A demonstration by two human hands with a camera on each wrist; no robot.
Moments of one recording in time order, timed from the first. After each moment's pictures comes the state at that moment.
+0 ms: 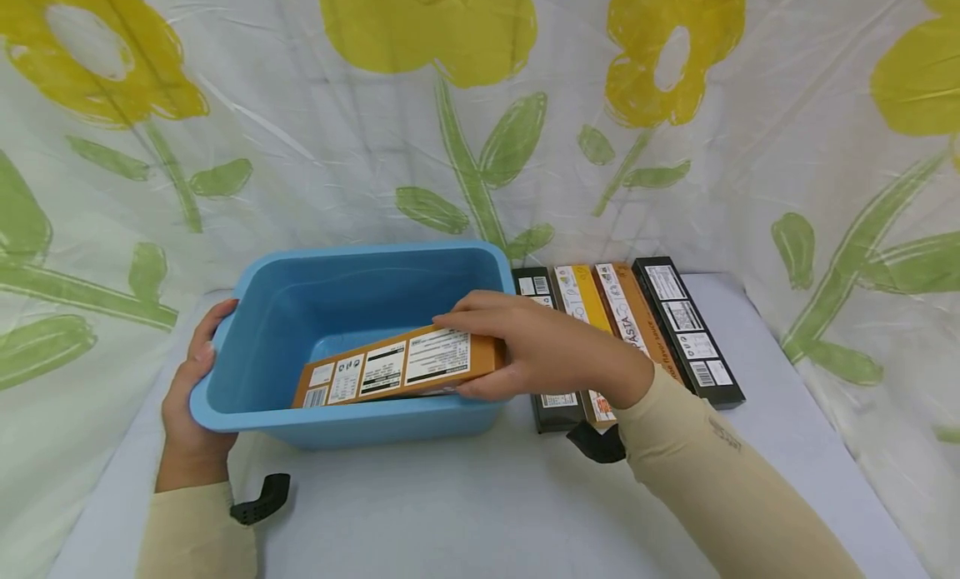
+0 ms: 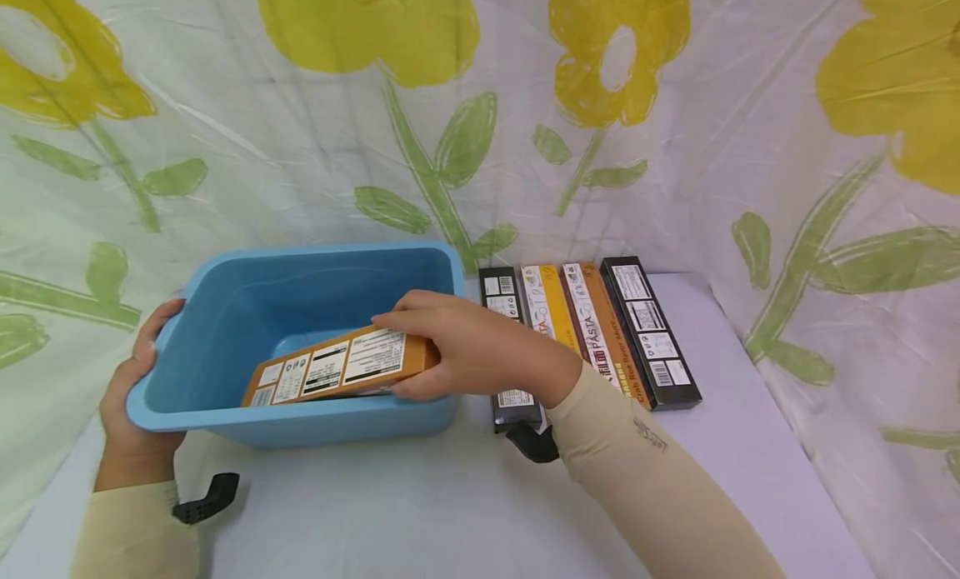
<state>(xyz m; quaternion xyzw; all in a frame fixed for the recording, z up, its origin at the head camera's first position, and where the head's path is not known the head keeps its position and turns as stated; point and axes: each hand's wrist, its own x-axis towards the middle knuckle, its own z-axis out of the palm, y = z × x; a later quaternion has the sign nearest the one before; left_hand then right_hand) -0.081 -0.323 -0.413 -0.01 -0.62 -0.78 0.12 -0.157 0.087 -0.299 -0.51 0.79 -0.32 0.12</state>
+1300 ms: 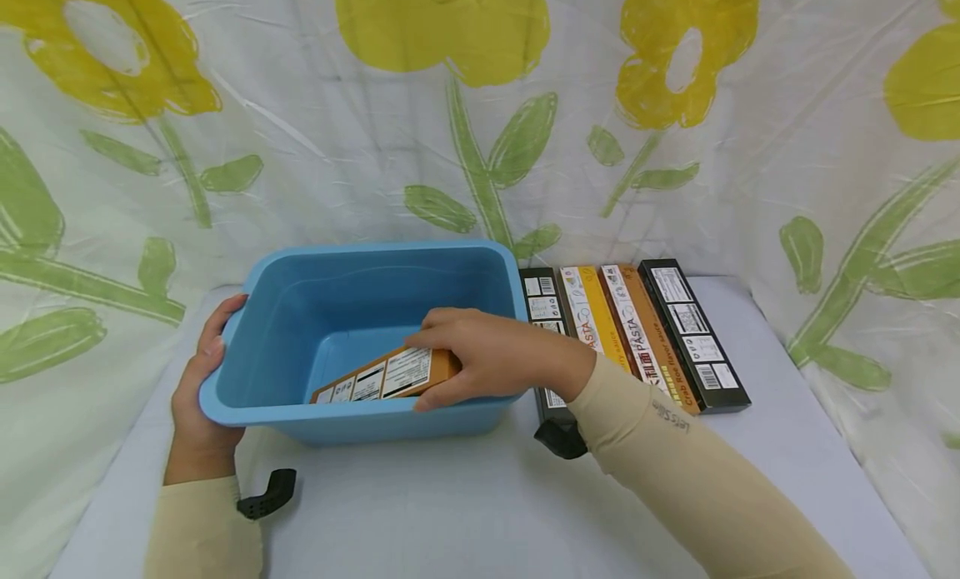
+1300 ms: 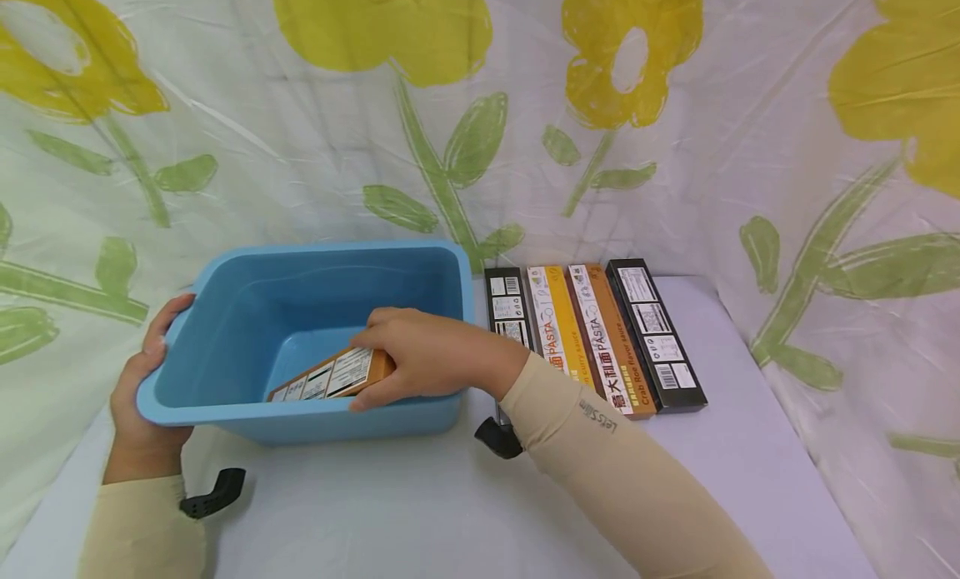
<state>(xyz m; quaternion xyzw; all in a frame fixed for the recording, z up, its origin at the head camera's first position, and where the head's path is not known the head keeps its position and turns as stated) -0.081 -0.322 -0.412 -0.02 -0.62 -0.78 0.12 -0.165 0.036 -0.314 -0.52 0.79 -0.25 0.19</state>
